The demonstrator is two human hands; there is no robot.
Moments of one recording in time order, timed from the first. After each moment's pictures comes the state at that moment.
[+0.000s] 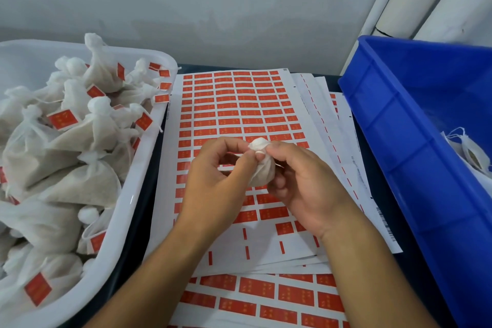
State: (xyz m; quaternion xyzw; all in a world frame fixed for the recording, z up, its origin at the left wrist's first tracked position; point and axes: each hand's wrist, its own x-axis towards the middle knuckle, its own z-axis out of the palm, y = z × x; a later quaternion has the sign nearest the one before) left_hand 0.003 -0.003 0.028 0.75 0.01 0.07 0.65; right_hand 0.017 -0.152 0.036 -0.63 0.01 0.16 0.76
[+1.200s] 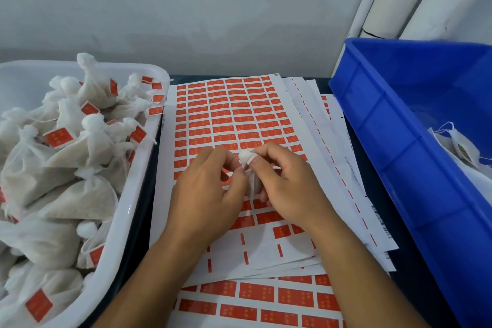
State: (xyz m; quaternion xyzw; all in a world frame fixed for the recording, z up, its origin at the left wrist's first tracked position) left_hand 0.010 0.011 0.015 0.91 -0.06 0.13 0.38; right_hand 0.017 -0.144 0.024 -0.85 -0.05 -0.02 0.52
